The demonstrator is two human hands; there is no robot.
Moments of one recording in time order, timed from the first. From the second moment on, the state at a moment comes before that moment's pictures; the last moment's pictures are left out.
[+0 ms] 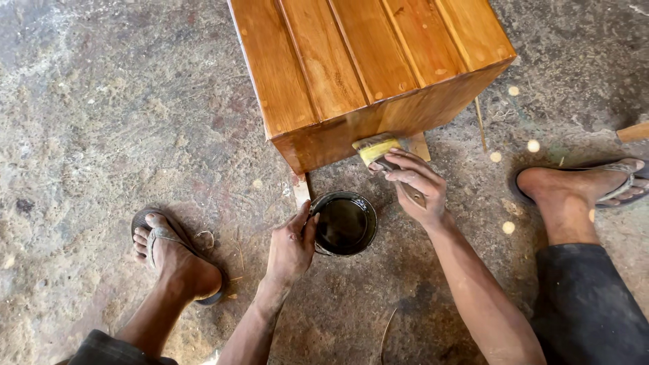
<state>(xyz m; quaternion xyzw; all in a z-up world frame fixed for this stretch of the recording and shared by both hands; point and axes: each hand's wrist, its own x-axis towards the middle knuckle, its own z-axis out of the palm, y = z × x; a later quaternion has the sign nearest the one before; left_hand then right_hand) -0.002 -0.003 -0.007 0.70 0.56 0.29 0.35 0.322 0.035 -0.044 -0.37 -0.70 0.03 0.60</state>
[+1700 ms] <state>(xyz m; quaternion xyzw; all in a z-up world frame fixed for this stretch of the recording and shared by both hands) -0.002 -0.004 -0.006 0.70 0.55 0.29 0.34 0.356 0.026 -0.131 -0.43 -0.66 0.09 0.61</state>
